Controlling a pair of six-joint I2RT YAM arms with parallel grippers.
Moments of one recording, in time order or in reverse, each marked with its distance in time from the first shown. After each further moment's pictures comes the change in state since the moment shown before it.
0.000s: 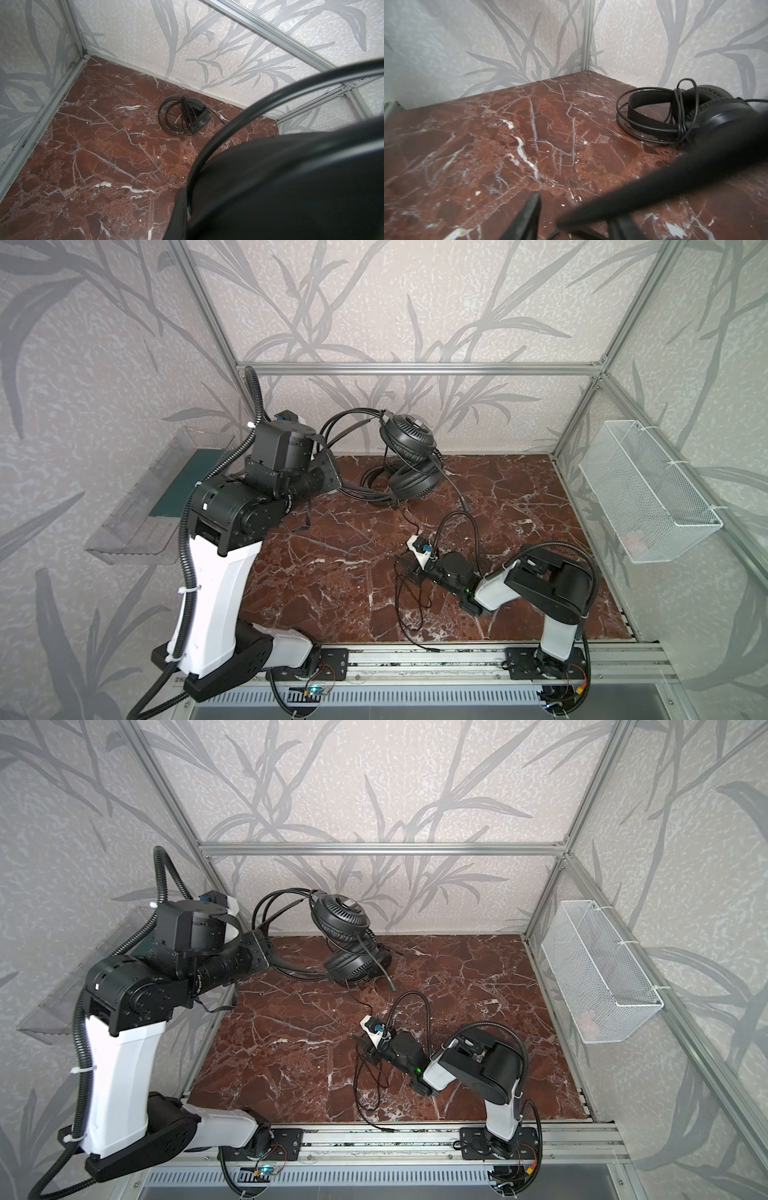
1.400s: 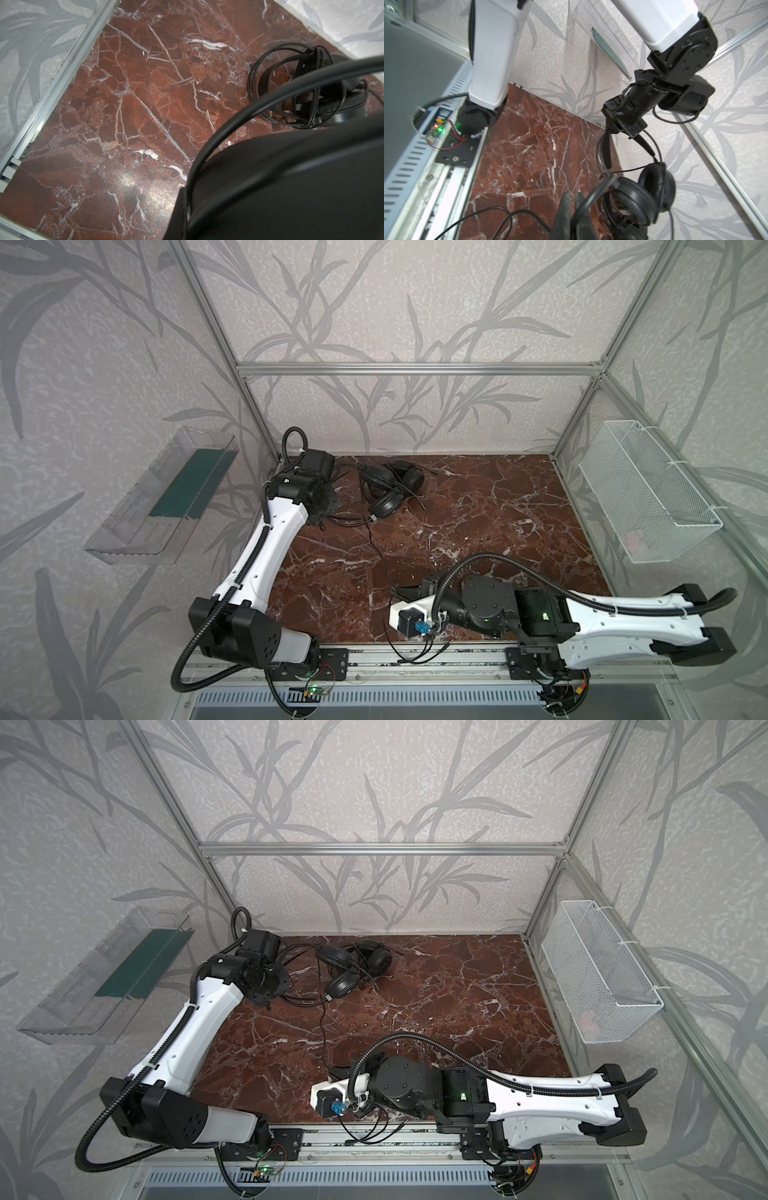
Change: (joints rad) left arm 0.281 0.030 -0.787 0.307 0.036 -0.024; right arm 0.539 -0.738 0.572 -1.455 0.270 -0.662
